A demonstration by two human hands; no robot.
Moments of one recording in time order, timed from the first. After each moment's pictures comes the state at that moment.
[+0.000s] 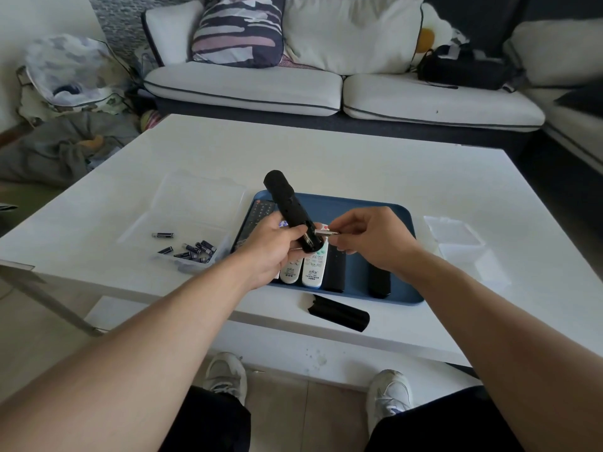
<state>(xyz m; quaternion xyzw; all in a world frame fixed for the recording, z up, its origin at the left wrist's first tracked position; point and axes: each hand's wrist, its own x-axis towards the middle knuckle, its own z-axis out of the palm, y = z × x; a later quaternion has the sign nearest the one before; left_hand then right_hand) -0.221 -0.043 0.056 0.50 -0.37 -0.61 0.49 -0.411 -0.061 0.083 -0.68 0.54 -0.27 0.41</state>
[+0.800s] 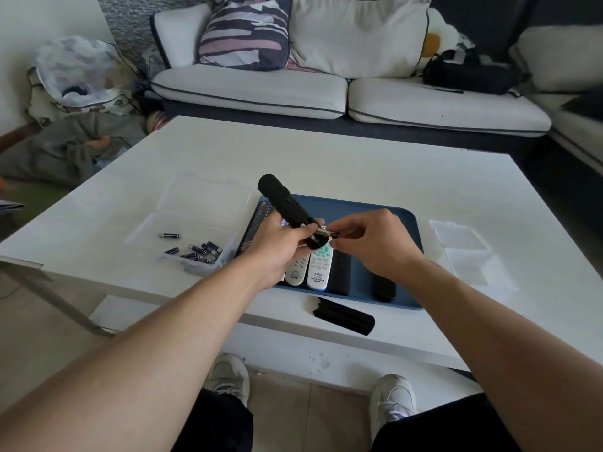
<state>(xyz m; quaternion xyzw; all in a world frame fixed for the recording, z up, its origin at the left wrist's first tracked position) -0.222 -0.047 0.057 0.50 -0.34 -0.59 0.53 -0.401 -0.057 0.083 -0.73 0.53 -0.28 0.32</state>
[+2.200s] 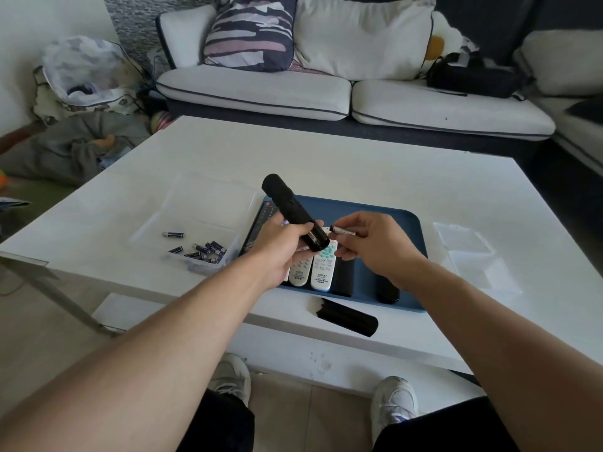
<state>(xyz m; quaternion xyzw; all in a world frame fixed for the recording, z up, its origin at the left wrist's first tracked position) -0.222 -0.045 0.063 0.52 -0.29 -0.60 0.53 -0.392 -0.056 0.083 -0.63 0.55 -0.29 0.46</state>
